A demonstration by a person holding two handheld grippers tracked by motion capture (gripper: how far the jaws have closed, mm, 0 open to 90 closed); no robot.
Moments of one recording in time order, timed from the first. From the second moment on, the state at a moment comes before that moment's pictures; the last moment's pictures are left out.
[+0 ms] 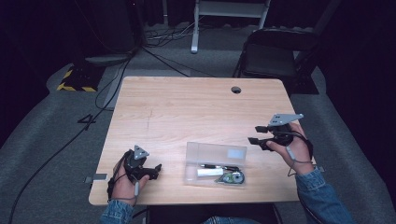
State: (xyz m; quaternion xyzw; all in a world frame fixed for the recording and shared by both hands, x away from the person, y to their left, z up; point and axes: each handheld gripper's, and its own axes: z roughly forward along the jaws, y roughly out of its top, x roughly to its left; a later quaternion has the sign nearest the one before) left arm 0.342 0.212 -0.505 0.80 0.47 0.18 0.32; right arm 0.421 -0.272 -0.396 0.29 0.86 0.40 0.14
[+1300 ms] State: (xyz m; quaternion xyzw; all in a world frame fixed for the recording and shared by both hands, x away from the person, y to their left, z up) left arm 0.345 0.219 -0.505 0.78 0.51 0.19 0.31; right arm 0.438 -0.358 -0.502 0.42 0.82 0.35 0.18
